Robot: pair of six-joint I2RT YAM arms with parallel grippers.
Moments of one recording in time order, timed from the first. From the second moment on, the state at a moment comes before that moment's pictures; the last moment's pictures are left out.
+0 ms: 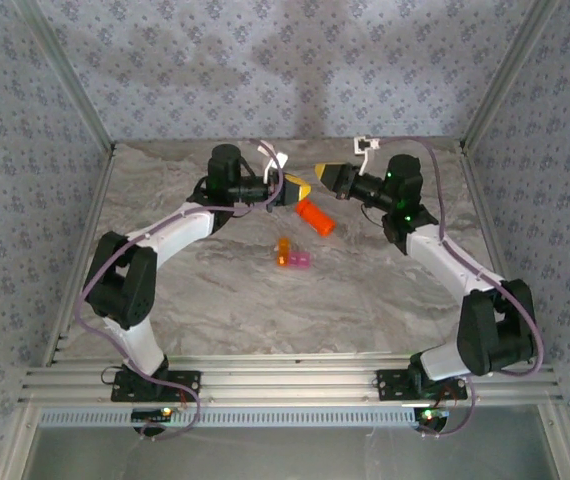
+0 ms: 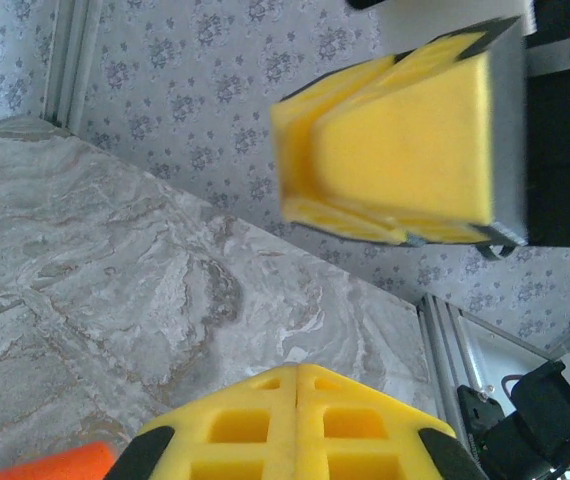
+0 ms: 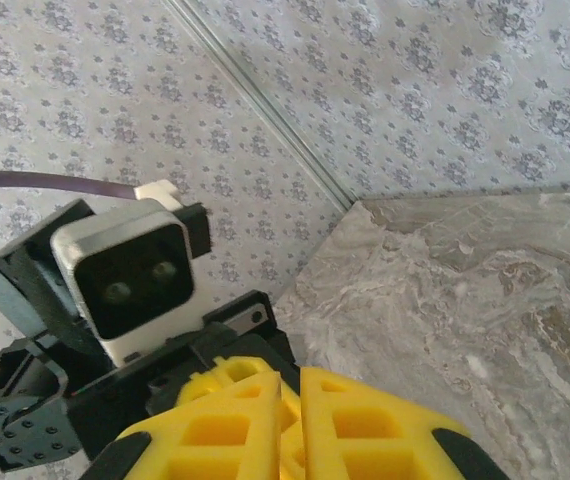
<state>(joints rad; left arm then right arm) -0.50 1.77 1.27 0.36 0.98 -0.32 0.31 1.43 1.00 0.41 -0.68 0.64</state>
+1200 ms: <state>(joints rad) -0.32 1.68 1.02 0.48 0.48 -0.34 0.36 2.32 2.14 -0.89 -0.32 0.12</state>
